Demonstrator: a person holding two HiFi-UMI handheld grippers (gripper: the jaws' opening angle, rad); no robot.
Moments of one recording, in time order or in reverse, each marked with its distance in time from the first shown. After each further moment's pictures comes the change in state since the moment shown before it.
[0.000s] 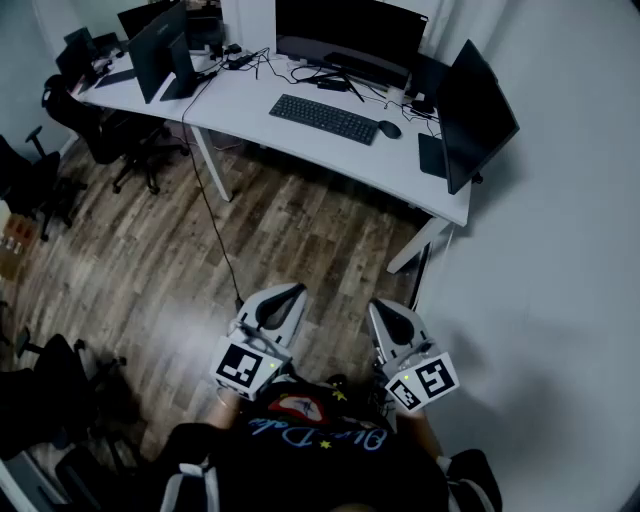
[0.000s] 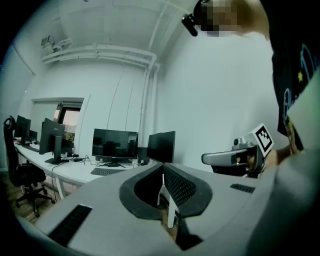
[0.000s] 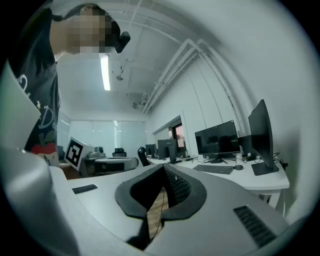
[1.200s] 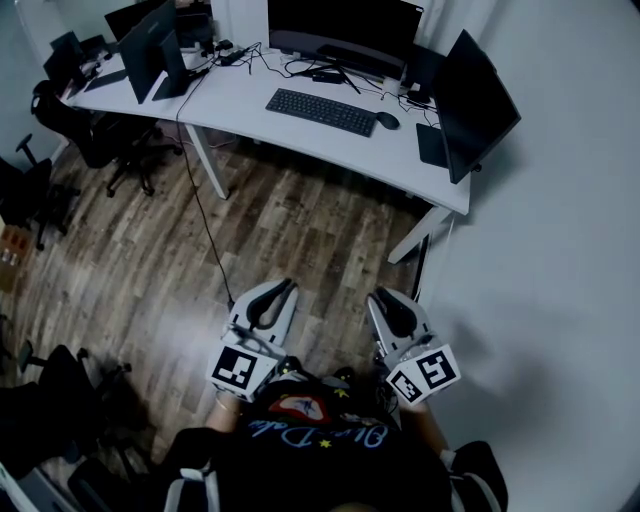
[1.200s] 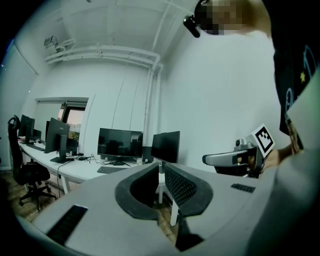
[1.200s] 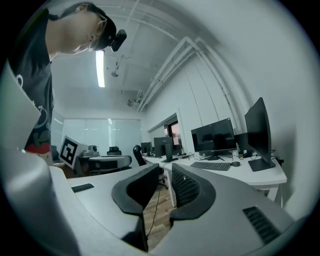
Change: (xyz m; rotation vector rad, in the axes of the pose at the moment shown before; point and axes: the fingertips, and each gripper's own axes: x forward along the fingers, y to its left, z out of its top) left arm -0.024 0.033 -0.003 -0.014 0.009 0.026; right arm 0.019 0.011 -0.011 0.013 0.030 -0.072
